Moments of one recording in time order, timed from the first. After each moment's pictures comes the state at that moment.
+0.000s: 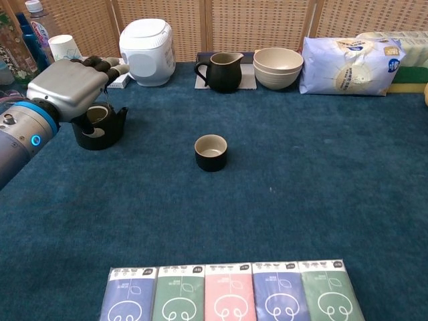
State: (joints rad) left arm -0.66 -1.84 -0.25 -1.10 1.18 1.18 0.80; right arm 0.05 -1.01 0.06 -1.84 -1.42 1.40 0.17
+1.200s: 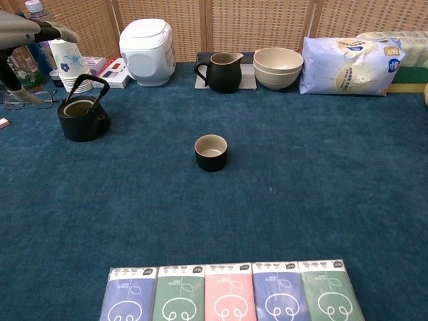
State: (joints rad) left arm -0.69 -1.26 -0.24 -1.51 1.02 0.87 0.61; right arm 0.06 -1.03 0.05 -1.84 -1.40 1.37 0.13
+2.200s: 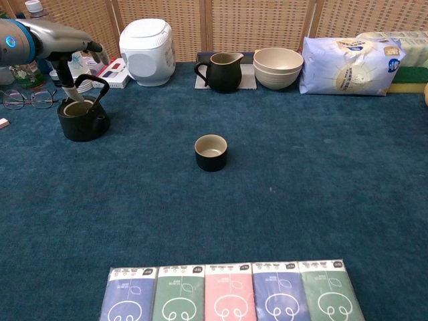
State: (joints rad) left arm -0.98 -1.46 -0.19 -1.16 0.65 0.70 0.67; right arm 0.08 -1.05 0.07 -1.82 -1.33 1.33 0.11
